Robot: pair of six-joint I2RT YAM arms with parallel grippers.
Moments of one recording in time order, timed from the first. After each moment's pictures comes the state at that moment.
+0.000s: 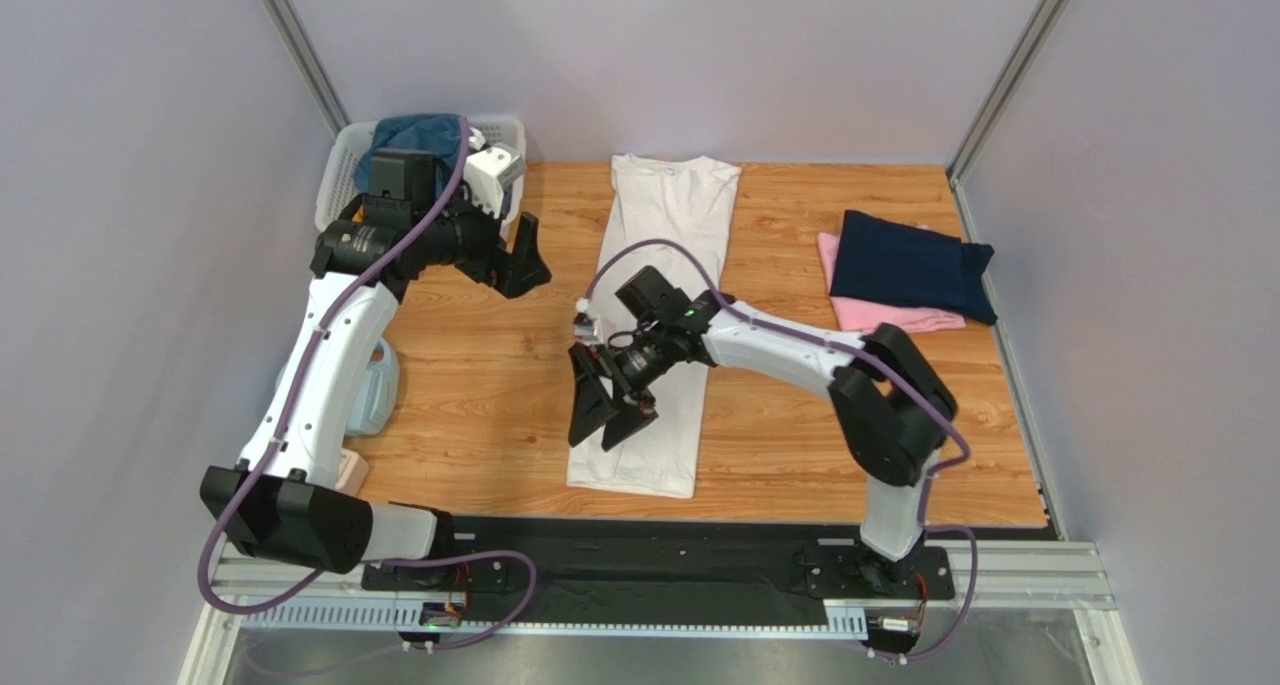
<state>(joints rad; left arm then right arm) -0.17 1.34 1.50 -0.87 0.54 0.23 0.84 1.89 1.33 -0.49 -1.02 0.56</state>
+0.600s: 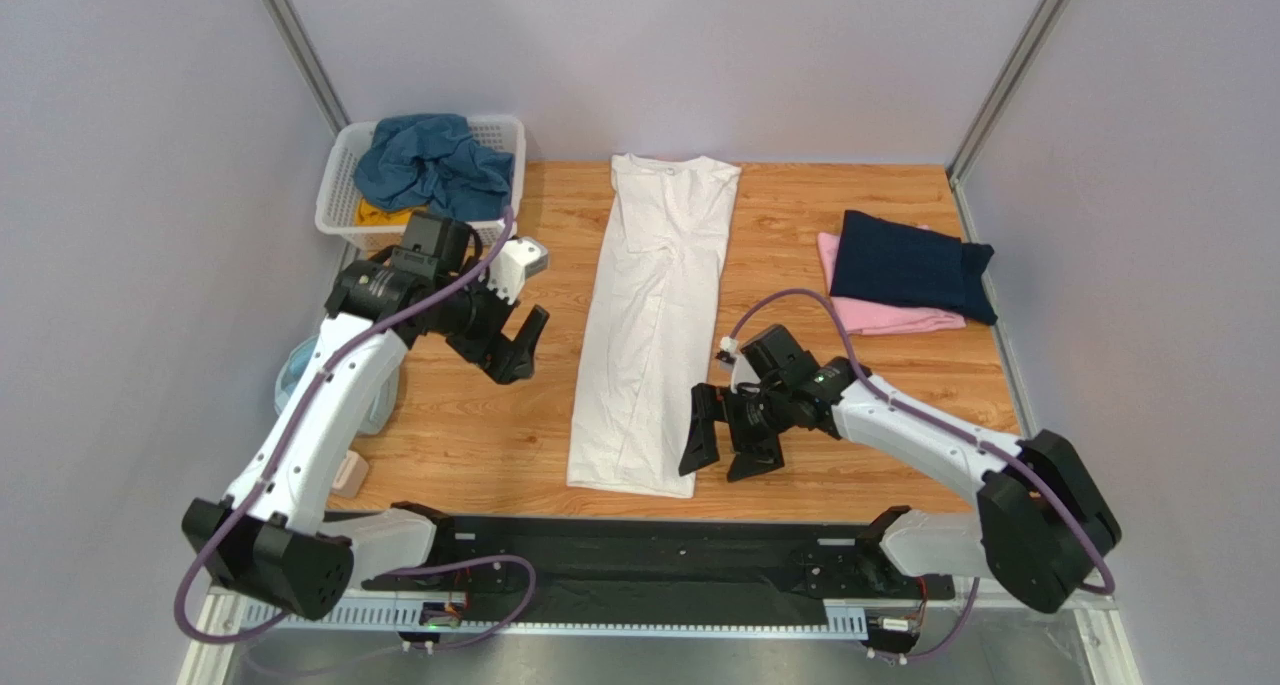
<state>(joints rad) -0.30 1.22 1.32 -1.16 0.33 0.32 0.67 1.28 0.70 -0.56 -0.57 0.65</state>
